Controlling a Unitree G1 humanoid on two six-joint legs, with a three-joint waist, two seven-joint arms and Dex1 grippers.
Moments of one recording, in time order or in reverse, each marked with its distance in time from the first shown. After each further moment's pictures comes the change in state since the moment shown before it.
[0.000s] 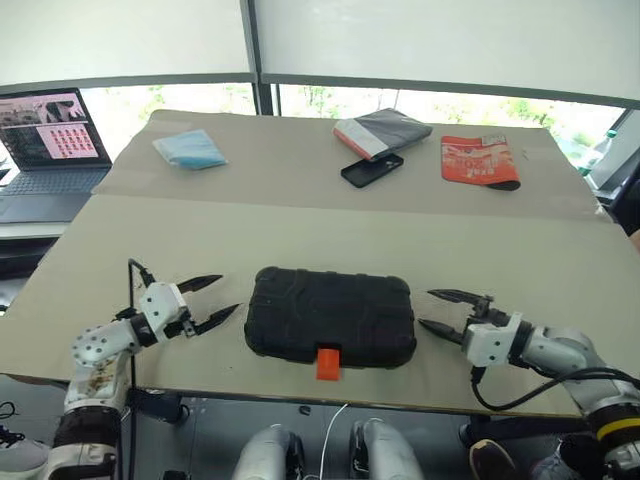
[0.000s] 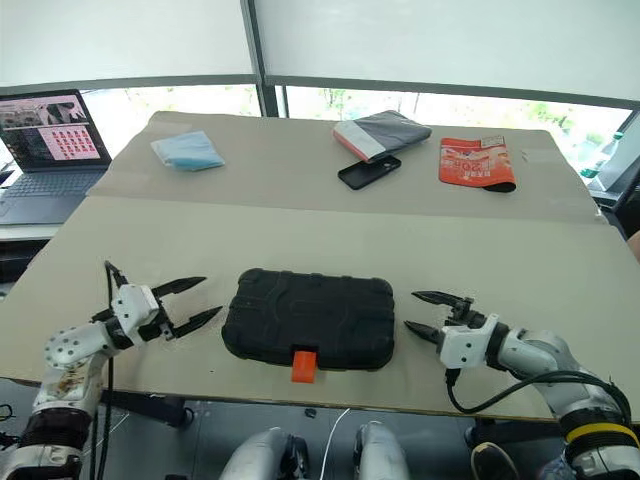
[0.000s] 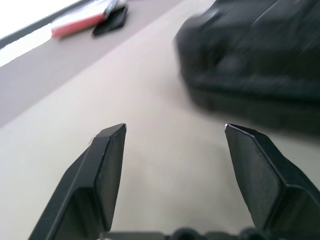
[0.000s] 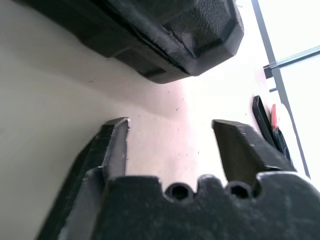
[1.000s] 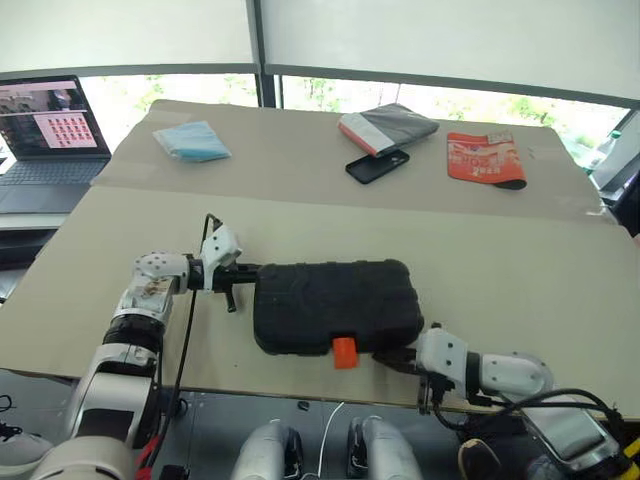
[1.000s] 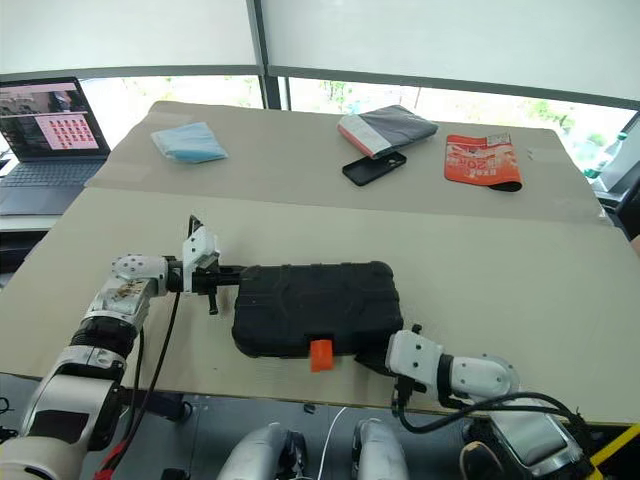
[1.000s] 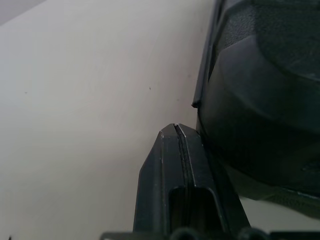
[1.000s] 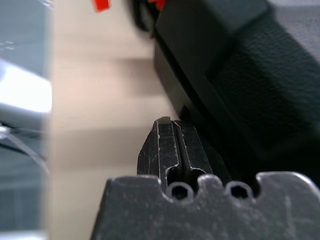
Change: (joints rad) left arm -0.462 -0.063 -0.245 0.260 0.103 0.338 -0.217; right arm 0.059 0.121 0.142 -0.609 0.218 0.878 0.200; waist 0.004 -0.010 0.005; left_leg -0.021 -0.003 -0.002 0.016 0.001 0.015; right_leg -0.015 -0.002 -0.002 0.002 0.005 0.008
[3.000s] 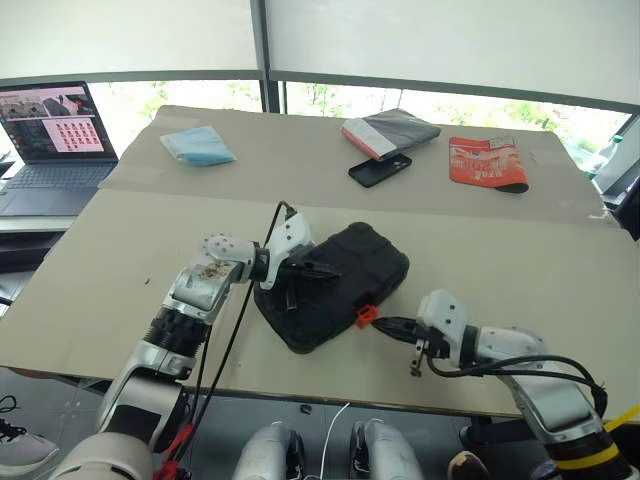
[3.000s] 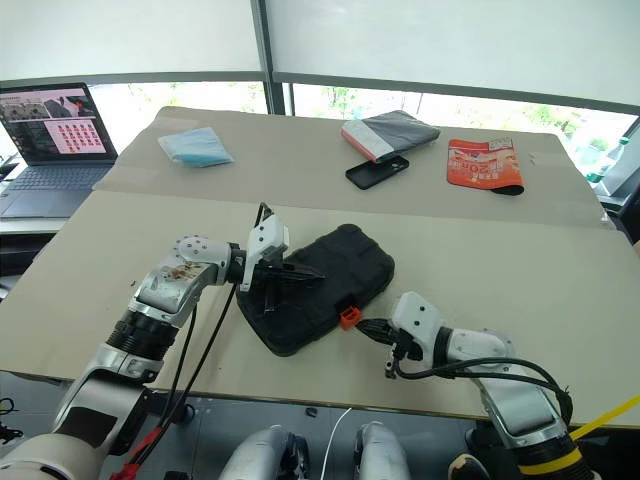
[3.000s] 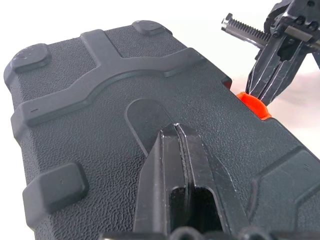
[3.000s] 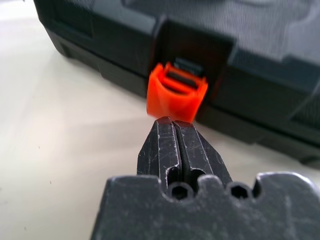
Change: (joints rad) left arm -0.045 -0.141 -0.215 -0.513 -0.020 0.487 0.136; right arm -0.051 0.096 -0.095 -0.021 0.086 0.227 0.017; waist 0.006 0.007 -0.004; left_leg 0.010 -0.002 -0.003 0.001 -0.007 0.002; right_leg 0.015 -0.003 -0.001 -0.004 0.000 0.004
